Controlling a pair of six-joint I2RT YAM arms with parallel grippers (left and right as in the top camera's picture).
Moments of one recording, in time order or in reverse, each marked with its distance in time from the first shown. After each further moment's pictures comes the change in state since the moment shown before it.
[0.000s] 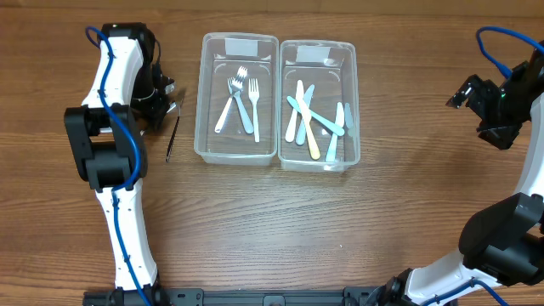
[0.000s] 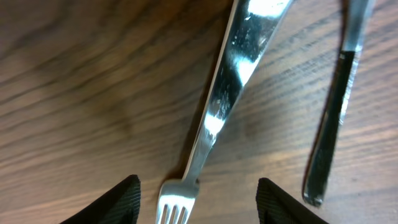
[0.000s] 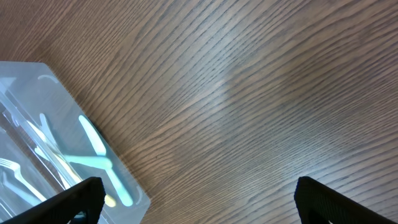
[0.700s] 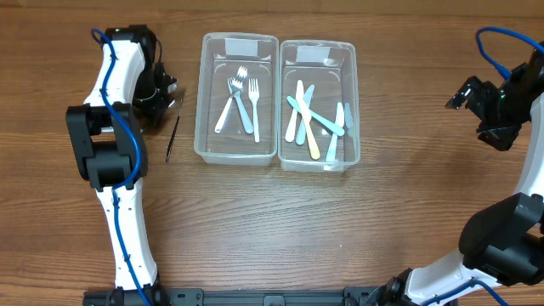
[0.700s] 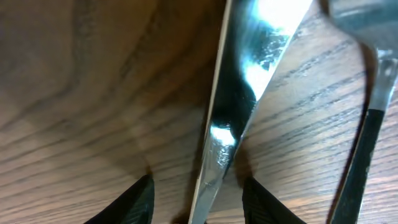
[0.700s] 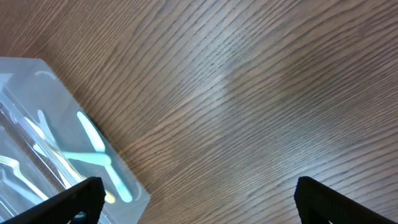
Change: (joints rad) left arm 0.002 0.011 -0.039 0.116 0.001 0.045; right arm 0.000 0.000 0.000 -0.015 0.000 0.000
